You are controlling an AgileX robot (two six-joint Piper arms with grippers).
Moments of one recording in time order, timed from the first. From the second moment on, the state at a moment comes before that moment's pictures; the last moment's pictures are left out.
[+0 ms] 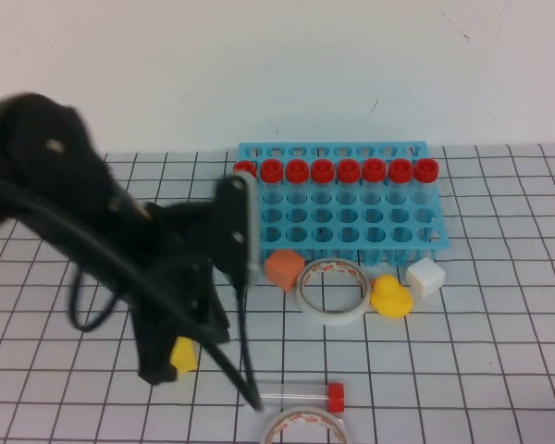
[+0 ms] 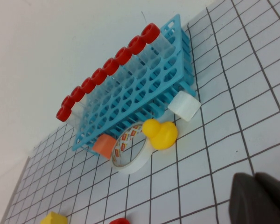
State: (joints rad) right arm -0.01 -0.01 0.03 0.75 0.42 0.02; left arm -0.40 1.50 -1.24 -0.40 1.10 1.22
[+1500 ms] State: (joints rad) right arm -0.01 -0.01 0.03 0.75 0.42 -0.01; left arm -0.58 1.94 -1.26 -0.08 0.84 1.09
